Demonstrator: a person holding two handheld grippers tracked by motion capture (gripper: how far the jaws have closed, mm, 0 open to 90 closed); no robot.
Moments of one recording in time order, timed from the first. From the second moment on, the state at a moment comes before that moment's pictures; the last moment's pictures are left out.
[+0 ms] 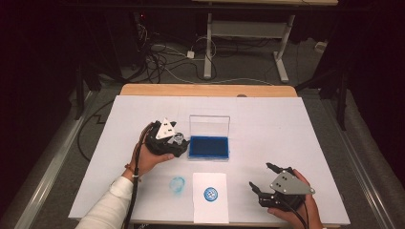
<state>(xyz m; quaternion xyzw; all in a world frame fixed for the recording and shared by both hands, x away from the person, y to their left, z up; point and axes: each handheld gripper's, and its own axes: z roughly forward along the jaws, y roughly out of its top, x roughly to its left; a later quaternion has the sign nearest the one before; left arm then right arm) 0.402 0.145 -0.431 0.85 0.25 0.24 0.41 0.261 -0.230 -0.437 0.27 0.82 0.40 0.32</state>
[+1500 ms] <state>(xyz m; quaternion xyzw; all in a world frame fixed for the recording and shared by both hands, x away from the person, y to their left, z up) 0.344 0.139 -0.399 0.84 0.17 0.29 0.43 0.259 -0.232 -0.433 0.27 0.81 0.41 0.33</state>
